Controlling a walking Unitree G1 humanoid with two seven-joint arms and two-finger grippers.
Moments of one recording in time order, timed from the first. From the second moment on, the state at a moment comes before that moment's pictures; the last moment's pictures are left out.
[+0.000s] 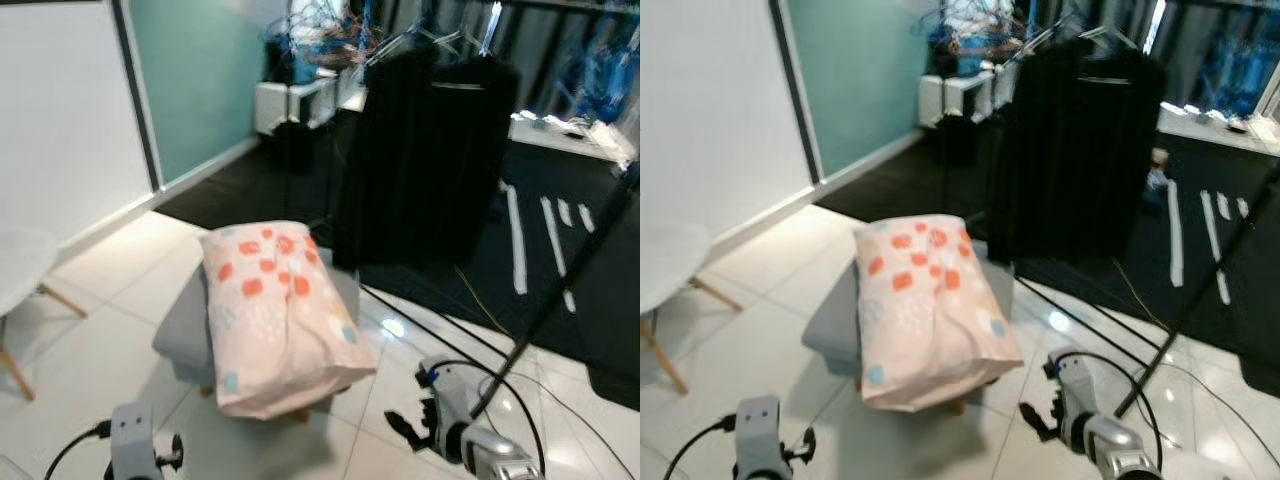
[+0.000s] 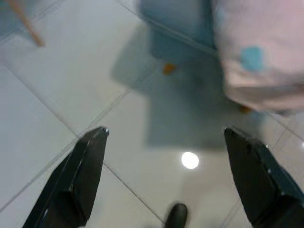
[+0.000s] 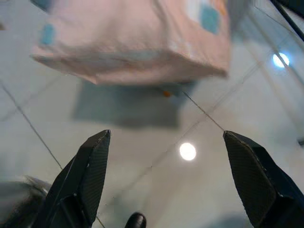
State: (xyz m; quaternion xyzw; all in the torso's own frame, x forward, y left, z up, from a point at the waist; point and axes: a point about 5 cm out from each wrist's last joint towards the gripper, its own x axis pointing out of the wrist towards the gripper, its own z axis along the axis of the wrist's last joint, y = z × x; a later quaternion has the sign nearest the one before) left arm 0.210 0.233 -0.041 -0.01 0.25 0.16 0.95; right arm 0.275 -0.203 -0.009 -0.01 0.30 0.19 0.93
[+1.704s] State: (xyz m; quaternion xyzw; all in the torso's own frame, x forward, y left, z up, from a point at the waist) left arm 0.228 0.229 -0.027 -0.02 0.21 0.14 0.97; right arm 0.281 -0.214 -0.002 0.02 0.28 0.15 0.95
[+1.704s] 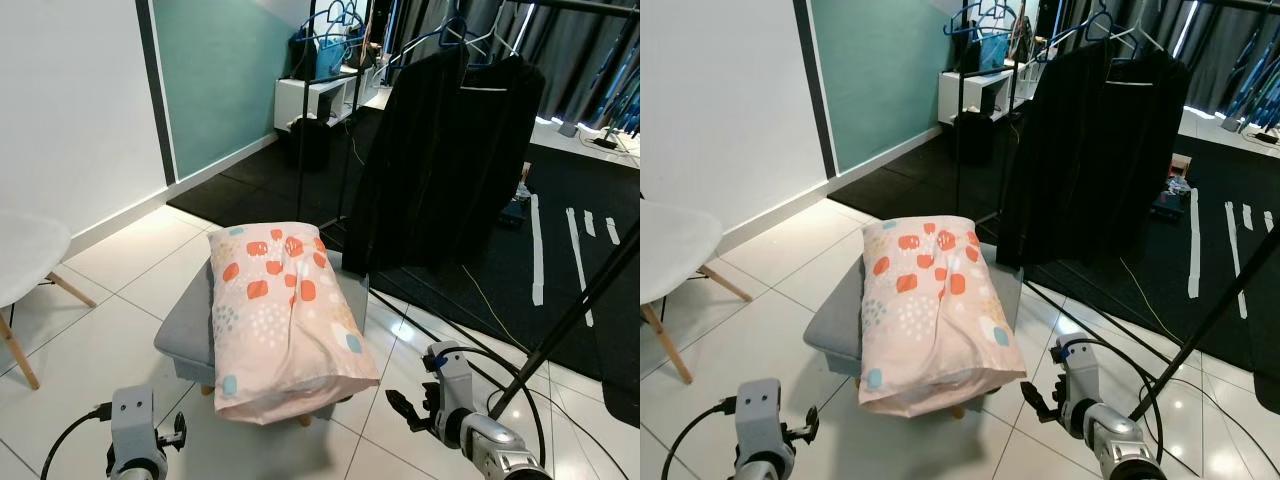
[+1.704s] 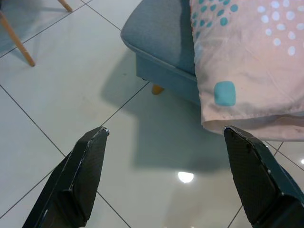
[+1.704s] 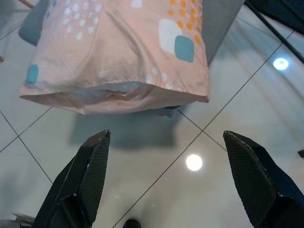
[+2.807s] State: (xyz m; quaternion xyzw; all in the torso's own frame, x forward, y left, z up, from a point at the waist) left arm 0.229 0.227 -0.023 -0.02 0.19 0.13 0.97; right arm 0.277 -0.221 -0.005 0.03 0.29 0.13 0.95
